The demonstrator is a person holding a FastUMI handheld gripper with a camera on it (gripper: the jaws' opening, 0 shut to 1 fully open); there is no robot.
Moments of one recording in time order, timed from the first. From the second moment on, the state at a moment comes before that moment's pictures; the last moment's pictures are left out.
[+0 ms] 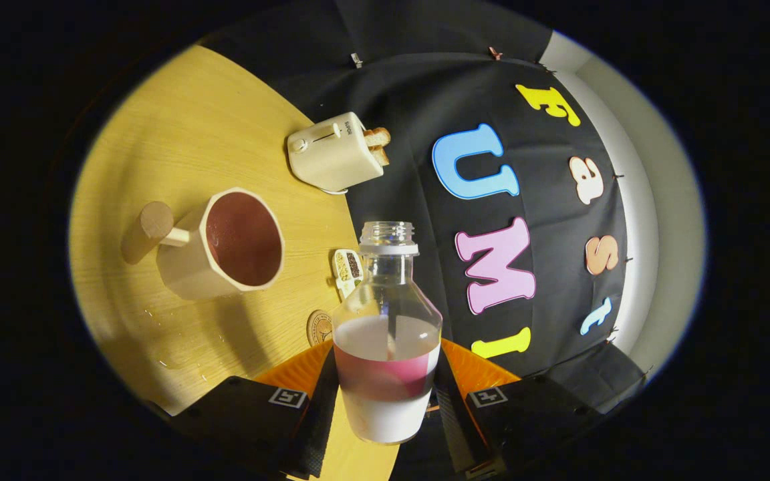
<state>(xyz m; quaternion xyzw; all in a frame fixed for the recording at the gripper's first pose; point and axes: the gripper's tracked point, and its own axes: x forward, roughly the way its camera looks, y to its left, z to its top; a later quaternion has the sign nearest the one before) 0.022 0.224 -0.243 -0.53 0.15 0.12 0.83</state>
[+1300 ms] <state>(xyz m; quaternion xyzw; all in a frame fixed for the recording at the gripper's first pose) 0.029 0.235 -0.261 -0.69 0.12 0.16 0.70</state>
